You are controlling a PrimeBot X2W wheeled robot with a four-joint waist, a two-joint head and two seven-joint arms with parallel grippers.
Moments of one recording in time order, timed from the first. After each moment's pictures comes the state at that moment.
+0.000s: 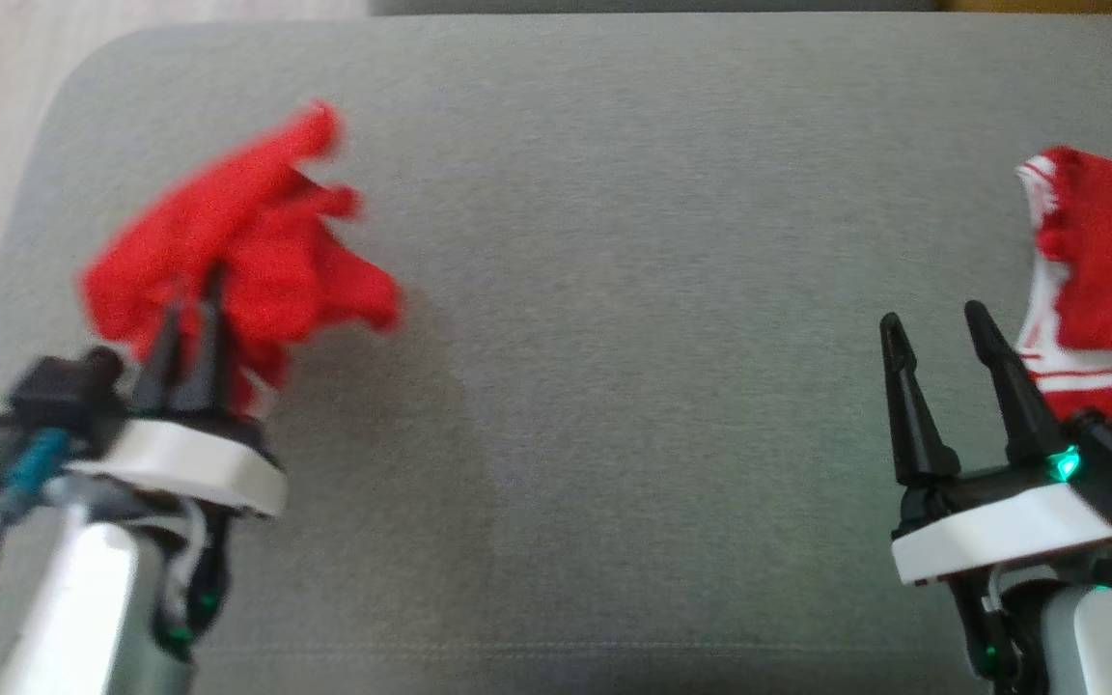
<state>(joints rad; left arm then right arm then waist) -0.19 0.29 -0.22 0.05 -0.33 0.10 -0.13 0.02 -0.05 0.04 -0.18 0.19 0.13 0.06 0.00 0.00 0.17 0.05</state>
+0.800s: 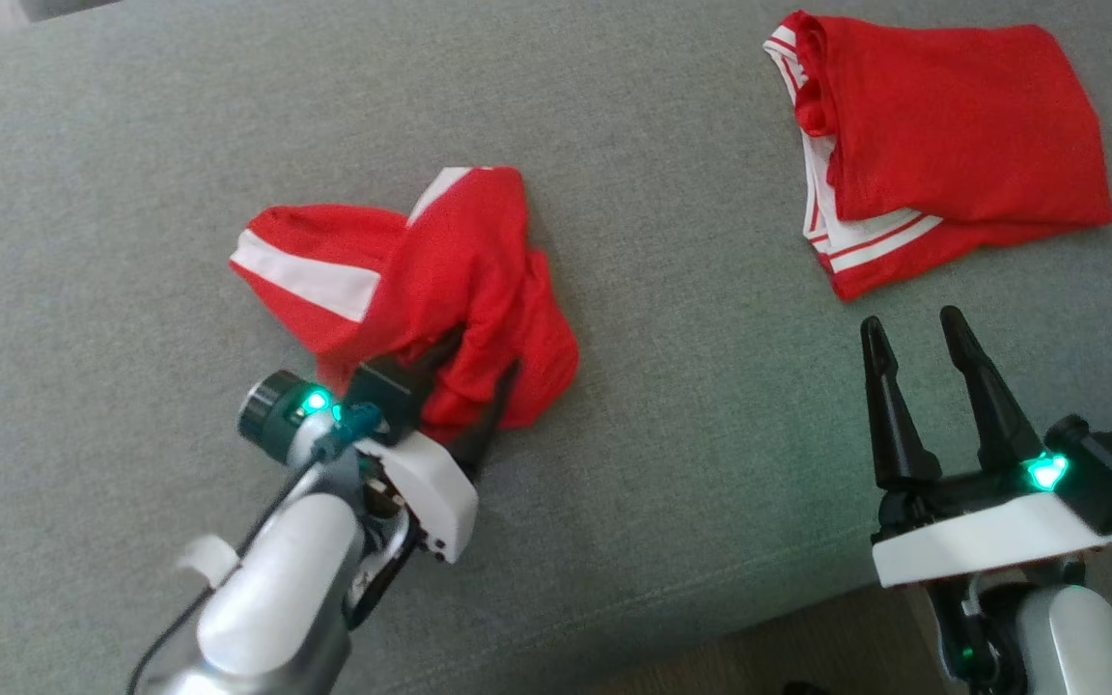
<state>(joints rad) -0.39 0.17 -0.59 0.39 -0.21 -0.08 -0.09 0.01 -0.05 0.08 -0.13 0.26 0.13 -0.02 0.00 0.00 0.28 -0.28</state>
